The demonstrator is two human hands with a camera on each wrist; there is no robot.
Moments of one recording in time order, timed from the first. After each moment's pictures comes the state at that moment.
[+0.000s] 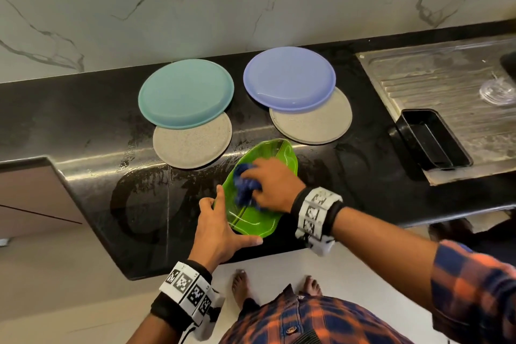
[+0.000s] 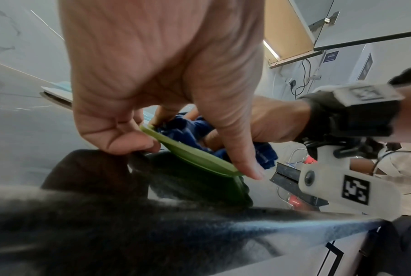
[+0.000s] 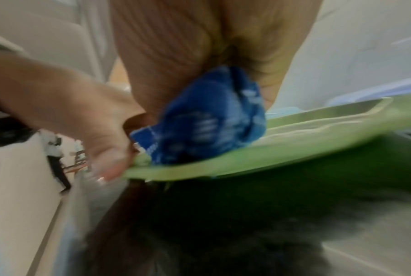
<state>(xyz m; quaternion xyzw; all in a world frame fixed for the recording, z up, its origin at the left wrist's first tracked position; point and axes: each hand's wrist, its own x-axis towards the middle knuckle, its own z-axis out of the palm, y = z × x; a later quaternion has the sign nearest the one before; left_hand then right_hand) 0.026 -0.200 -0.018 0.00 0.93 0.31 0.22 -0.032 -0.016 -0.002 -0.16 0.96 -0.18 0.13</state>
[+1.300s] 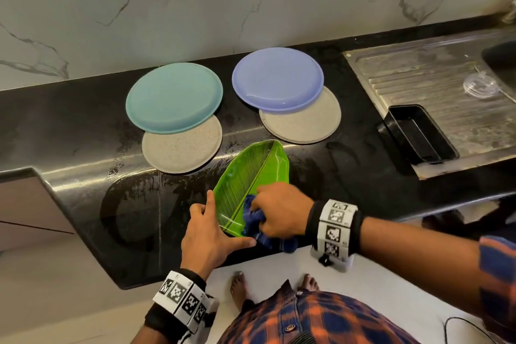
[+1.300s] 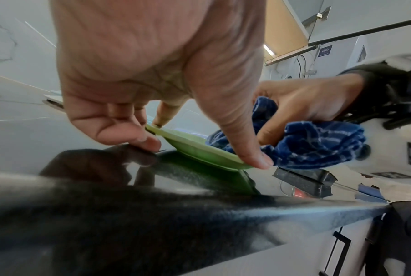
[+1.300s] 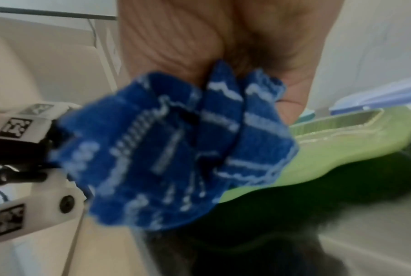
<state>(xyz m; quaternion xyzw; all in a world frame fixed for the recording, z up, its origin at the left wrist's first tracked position) 0.031 -0.201 -0.007 -0.01 0.95 0.23 0.22 0.010 -0.005 0.038 -0.21 0.95 -0.06 0.23</state>
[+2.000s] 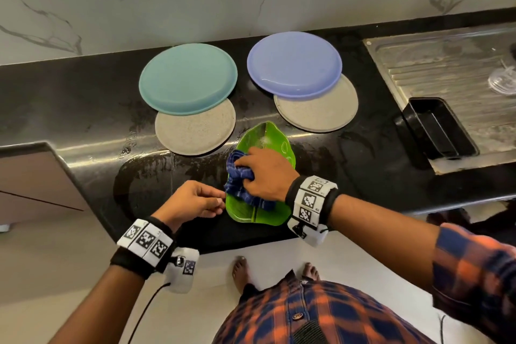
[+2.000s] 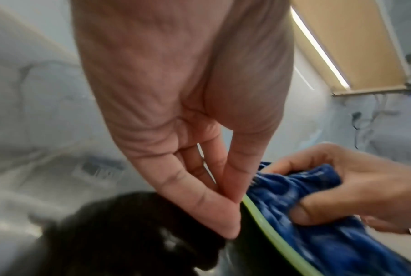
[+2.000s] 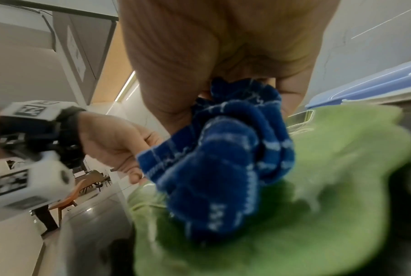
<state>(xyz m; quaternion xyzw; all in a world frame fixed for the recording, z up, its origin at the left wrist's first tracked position) -0.024 -0.256 -0.005 -0.05 0.76 0.51 0.40 -0.033 -0.039 0.009 -0.14 0.96 -0.21 0.14</state>
